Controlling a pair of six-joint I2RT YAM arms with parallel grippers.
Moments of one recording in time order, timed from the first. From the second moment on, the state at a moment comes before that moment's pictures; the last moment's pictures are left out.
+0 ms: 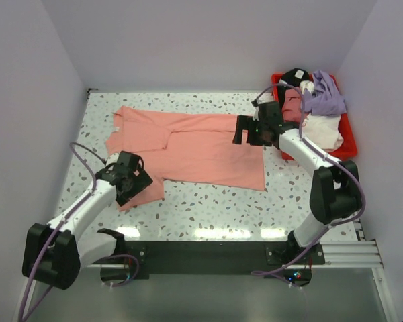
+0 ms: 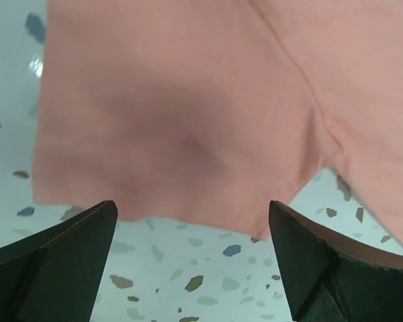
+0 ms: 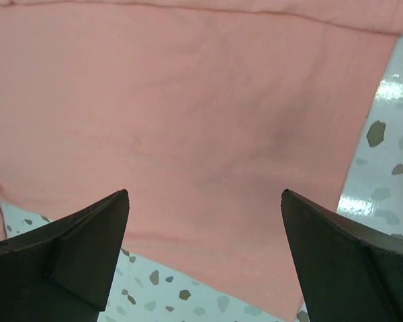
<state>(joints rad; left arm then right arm) -0.28 1.14 0.65 -0.68 -0.25 -0.94 0.28 1.66 1.25 -0.42 -0.12 0.33</state>
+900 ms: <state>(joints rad) -0.28 1.19 0.54 -0.61 -0.35 -1.13 0.28 1.56 1.09 -0.43 -0.08 0.32</state>
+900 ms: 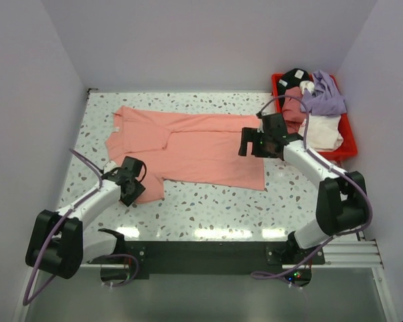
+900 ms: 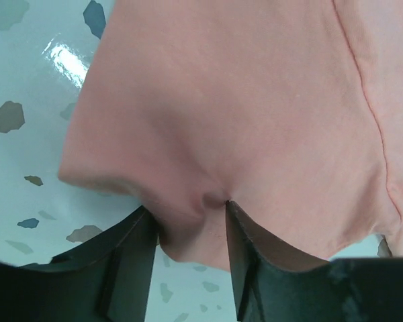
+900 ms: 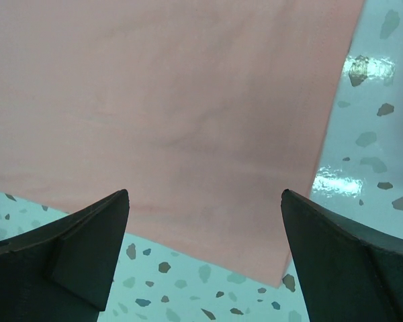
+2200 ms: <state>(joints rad) -0.28 1.08 0.56 -0.65 -0.39 -1.09 0.33 1.41 0.70 -0.43 0.08 0.53</state>
